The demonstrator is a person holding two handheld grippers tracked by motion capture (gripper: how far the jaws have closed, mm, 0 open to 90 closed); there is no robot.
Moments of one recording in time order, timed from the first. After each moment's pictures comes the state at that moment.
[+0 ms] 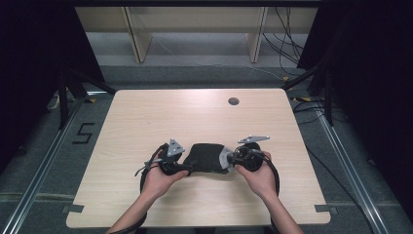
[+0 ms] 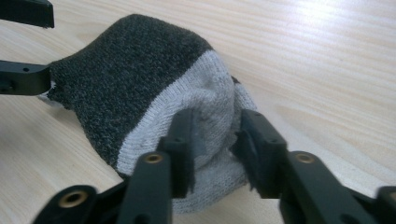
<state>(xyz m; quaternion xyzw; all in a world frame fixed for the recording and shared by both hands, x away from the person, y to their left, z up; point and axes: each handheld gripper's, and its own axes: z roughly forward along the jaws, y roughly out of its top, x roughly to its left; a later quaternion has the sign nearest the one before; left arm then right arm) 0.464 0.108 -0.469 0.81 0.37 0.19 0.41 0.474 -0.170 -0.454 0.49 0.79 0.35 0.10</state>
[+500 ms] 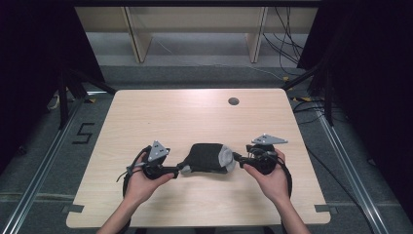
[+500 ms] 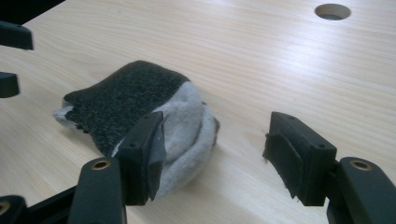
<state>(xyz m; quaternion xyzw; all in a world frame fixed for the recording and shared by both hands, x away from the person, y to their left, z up) 0.443 0.150 -0.454 0.79 0.37 0.21 0.43 0.457 -0.199 -0.433 0.46 0.76 0.43 0.15</state>
